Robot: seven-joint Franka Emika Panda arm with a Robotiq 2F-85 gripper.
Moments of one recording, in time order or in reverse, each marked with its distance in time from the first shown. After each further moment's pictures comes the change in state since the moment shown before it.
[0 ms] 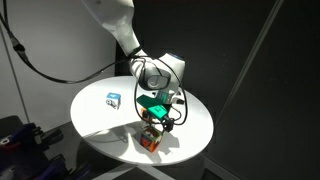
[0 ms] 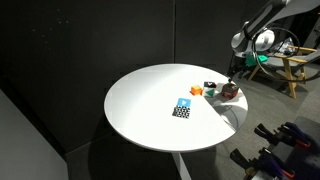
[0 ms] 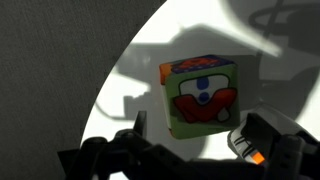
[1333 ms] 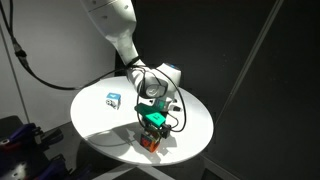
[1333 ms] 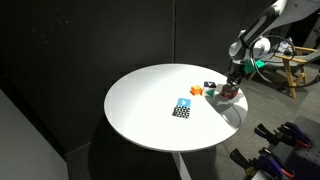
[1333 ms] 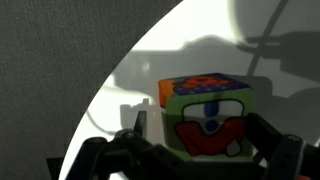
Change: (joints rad) arm 0.000 0.076 0.009 0.013 -0.045 0.023 -0.023
